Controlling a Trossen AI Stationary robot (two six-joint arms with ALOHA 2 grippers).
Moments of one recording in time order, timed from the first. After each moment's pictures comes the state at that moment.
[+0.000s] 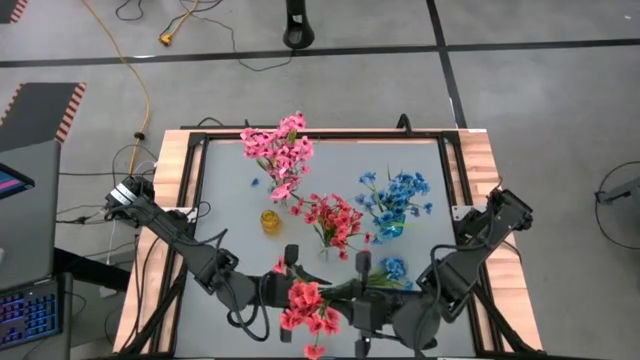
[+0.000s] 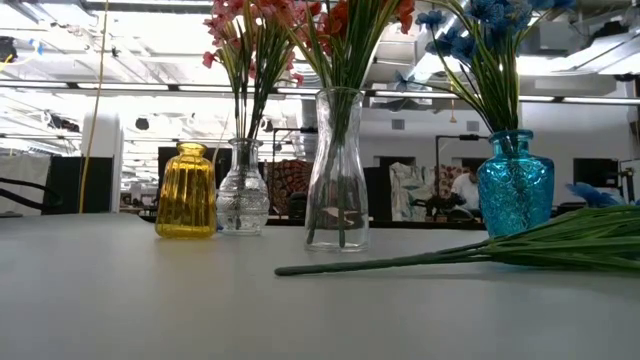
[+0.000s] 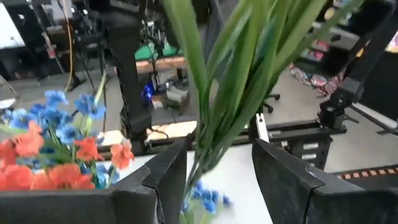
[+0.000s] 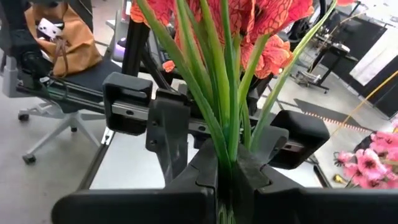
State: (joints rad) left arm -0.63 1.62 1.33 0.18 -0.61 0.02; right arm 0.72 1.80 1.88 -0.39 0.81 -0.11
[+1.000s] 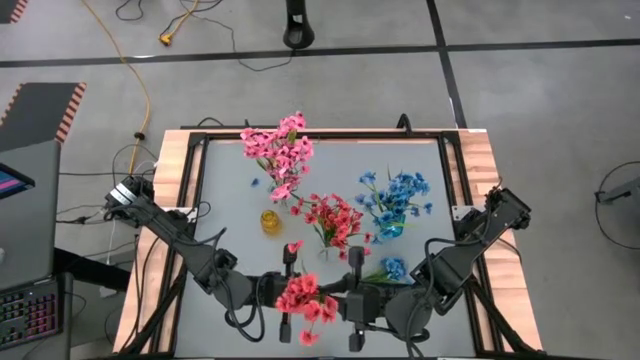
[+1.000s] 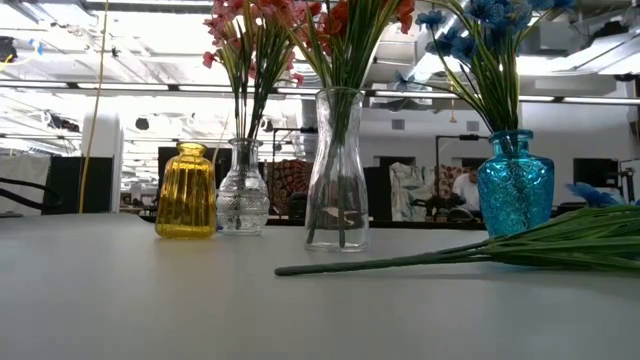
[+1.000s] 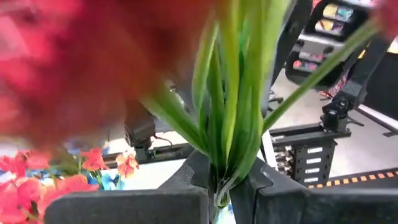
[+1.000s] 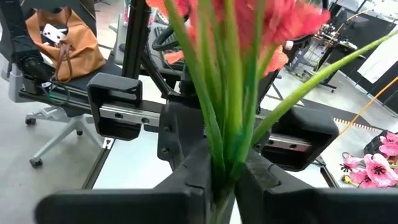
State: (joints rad) left arm -0.63 1.62 1.33 0.21 -0.62 0.07; right arm 0.68 1.80 1.88 -0.36 0.75 -0.11
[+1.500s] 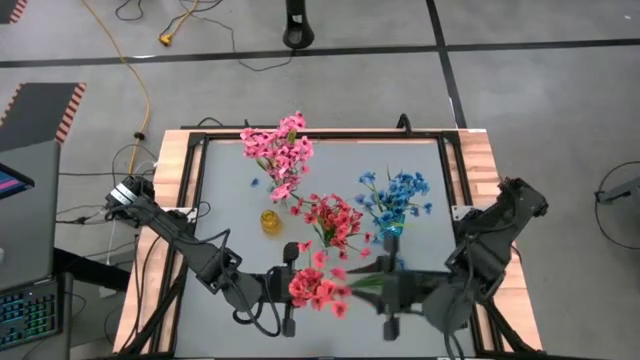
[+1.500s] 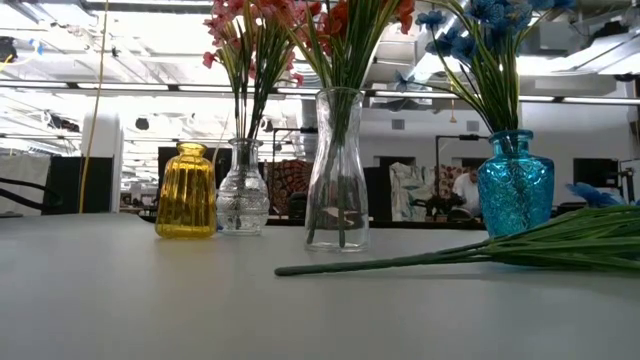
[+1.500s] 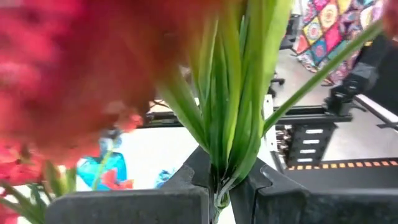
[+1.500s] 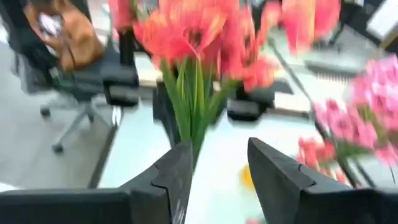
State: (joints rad) left arm -0.60 1.62 1.33 0.06 -0.61 -0.11; right arm 0.74 1.67 1.88 -0.70 0.81 0.15
